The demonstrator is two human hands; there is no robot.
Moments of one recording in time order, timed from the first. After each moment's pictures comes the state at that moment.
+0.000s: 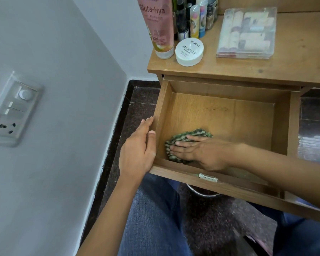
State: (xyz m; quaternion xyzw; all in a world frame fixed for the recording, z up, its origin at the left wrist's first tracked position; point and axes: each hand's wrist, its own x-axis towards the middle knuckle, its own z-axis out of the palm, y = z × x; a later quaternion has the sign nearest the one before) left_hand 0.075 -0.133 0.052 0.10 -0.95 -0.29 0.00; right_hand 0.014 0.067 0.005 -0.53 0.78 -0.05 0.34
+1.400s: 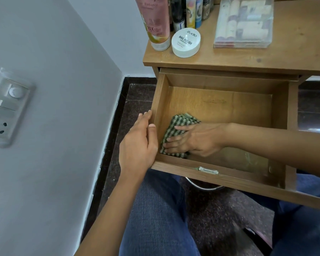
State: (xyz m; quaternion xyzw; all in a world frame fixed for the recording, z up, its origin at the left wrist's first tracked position) left_hand 0.075 -0.130 0.046 0.09 -0.95 -0.29 0.02; right_hand -0.009 0.027 -0.010 -0.61 0.74 0.01 0.28
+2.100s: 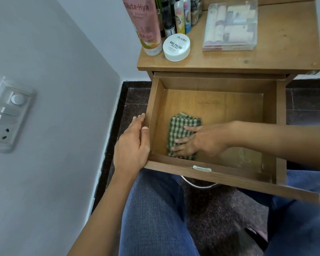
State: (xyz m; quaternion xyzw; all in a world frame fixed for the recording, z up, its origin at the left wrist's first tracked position) left_hand 0.075 -0.135 0.048 0.10 -0.95 -0.29 0.00; right_hand -0.004 0.078 0.021 -0.58 0.72 0.03 0.38
